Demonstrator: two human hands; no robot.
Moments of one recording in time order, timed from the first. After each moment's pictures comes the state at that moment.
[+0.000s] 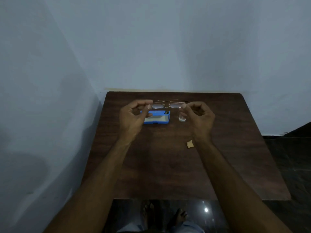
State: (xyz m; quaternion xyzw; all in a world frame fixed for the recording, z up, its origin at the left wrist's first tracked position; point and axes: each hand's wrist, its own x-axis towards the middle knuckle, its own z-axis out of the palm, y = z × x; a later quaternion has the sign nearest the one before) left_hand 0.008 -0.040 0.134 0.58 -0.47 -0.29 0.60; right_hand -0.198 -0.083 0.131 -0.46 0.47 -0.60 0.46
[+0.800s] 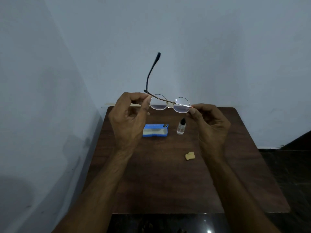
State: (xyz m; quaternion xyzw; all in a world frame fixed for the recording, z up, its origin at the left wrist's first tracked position) left_hand -0.010 -0.006 0.232 0.50 -0.54 0.01 0.67; right_hand -0.212 -0.037 0.215 -0.55 0.39 -0.66 0.34
